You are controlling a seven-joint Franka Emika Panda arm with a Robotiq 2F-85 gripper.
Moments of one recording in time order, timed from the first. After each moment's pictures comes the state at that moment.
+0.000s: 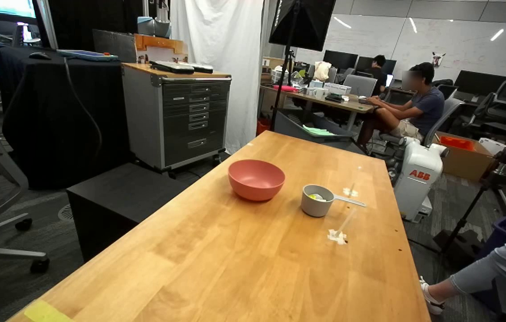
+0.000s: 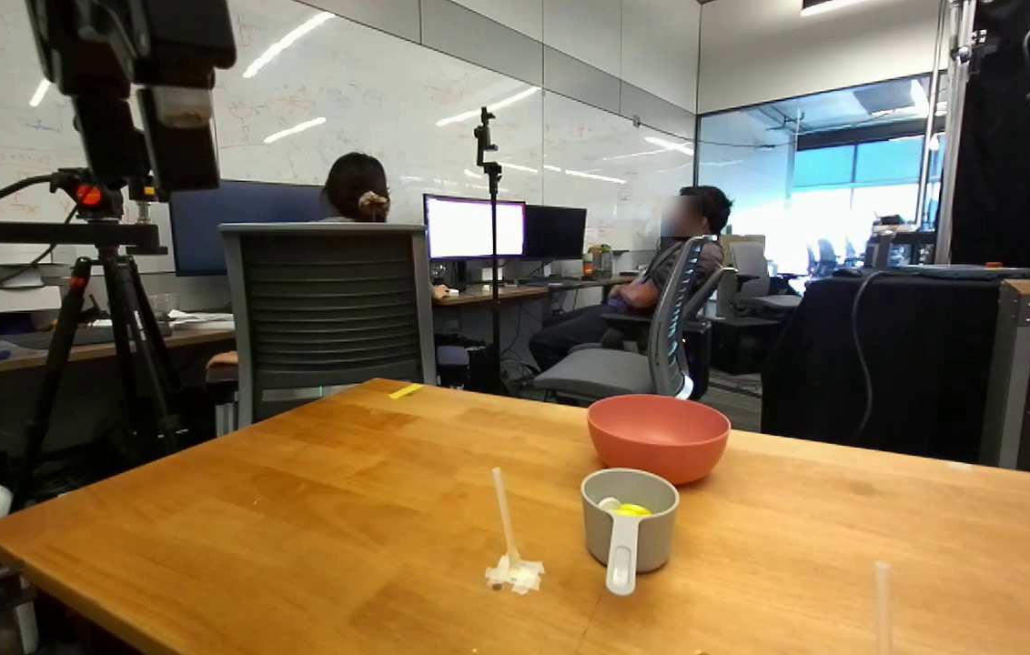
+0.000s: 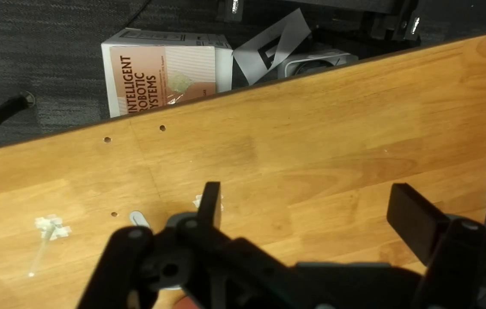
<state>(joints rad) -0.07 -0.89 -0.28 -2.82 -0.07 2.04 -0.37</state>
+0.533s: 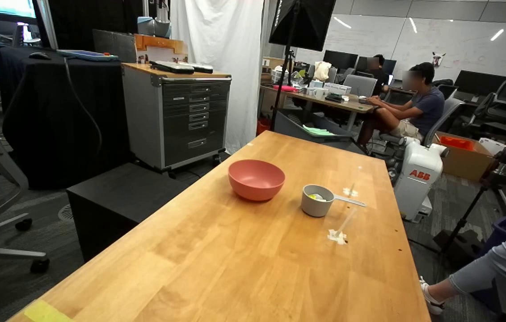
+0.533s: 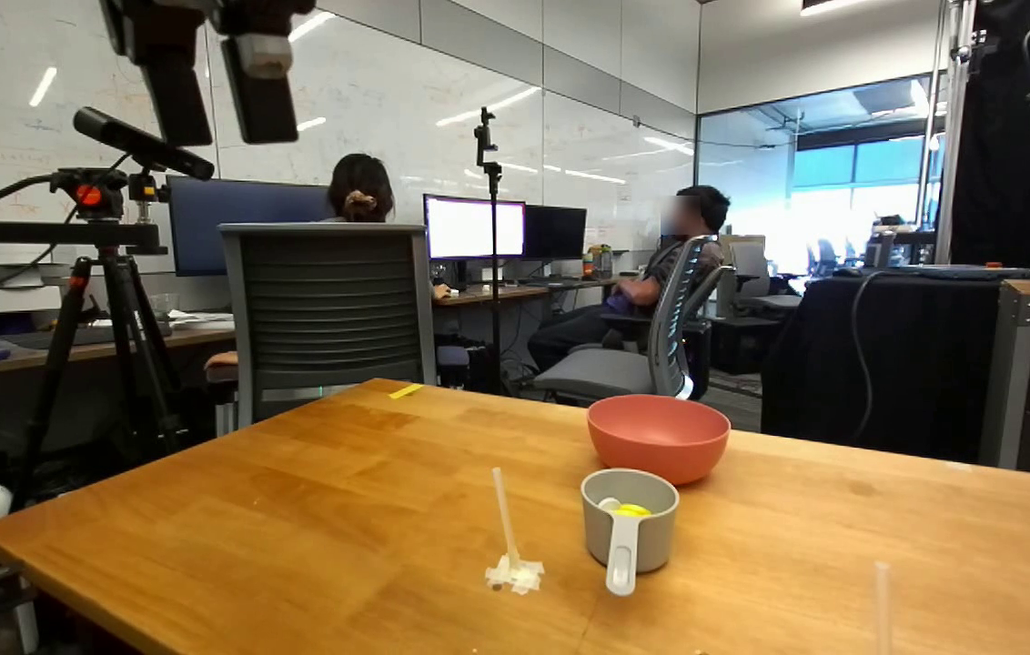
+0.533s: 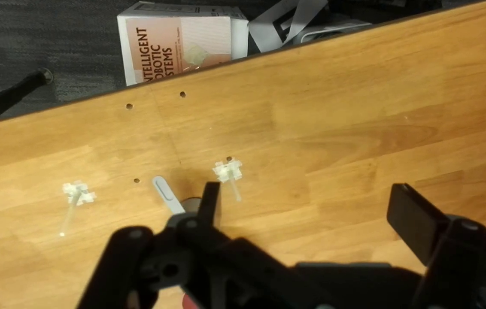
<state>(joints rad) -0.07 -0.83 -0.29 -2.76 -0.07 2.10 -0.37</state>
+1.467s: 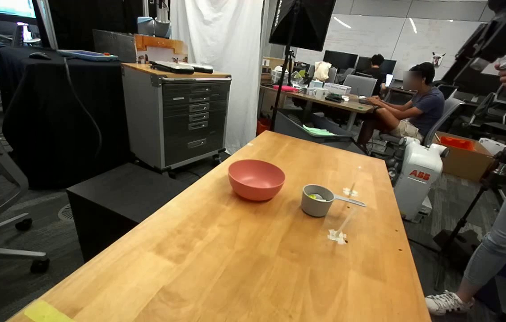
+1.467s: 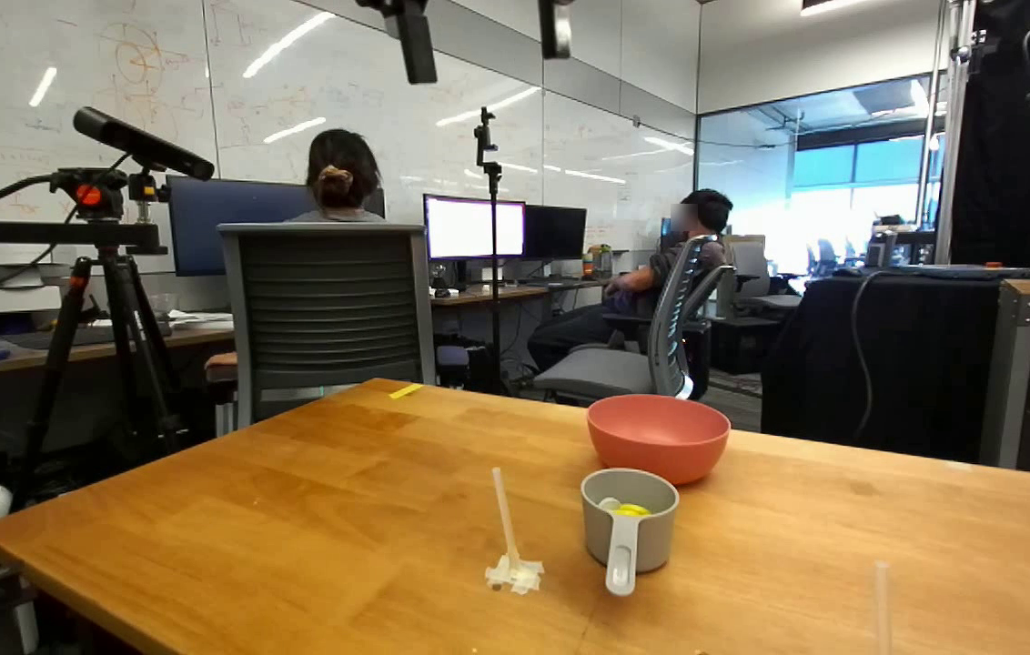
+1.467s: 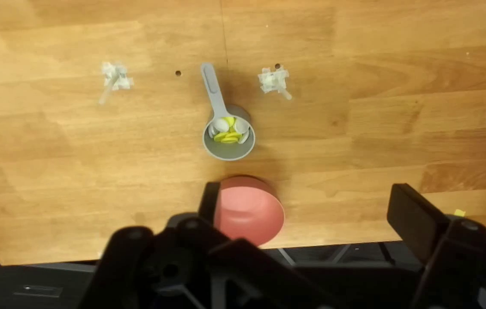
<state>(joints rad) 0.01 -0.45 -0.33 -2.39 0.00 2.18 -0.58</state>
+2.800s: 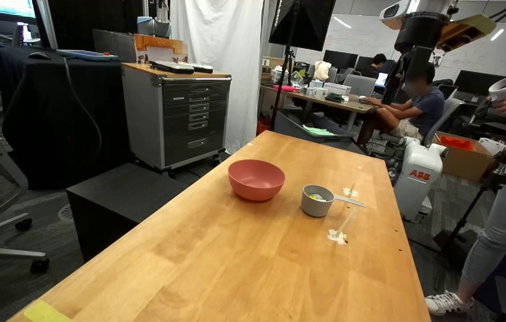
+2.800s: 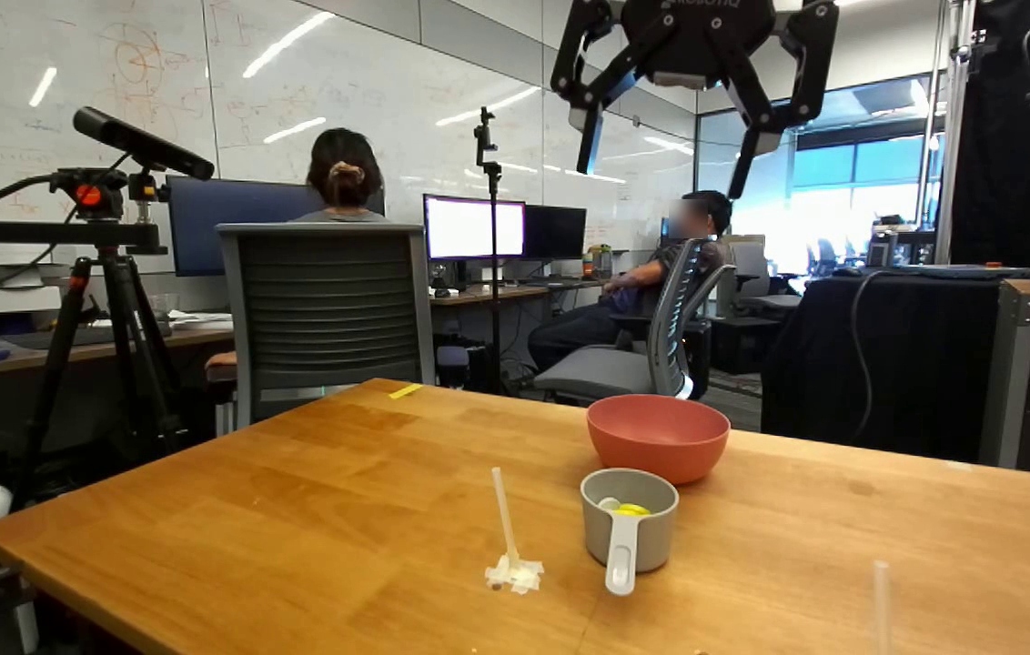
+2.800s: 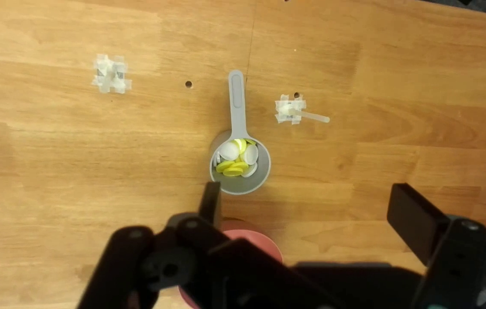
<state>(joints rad) -0.17 0.17 -0.27 -1.82 0.20 1.86 -0.96</state>
